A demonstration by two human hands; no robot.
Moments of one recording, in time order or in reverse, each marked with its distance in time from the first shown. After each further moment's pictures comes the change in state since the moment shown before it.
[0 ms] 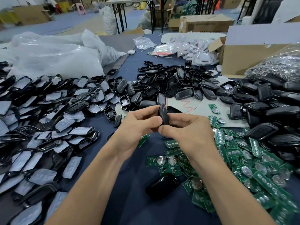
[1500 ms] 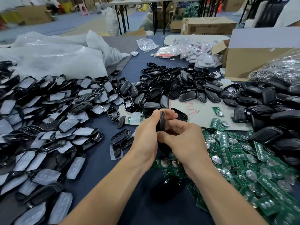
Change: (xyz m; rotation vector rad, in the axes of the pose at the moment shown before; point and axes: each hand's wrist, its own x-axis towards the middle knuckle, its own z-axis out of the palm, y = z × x) left_hand 0.003 -0.022 0.035 -0.164 0.301 -0.029; right_hand -0.007 0.009 0.019 -0.134 -0.054 -0.011
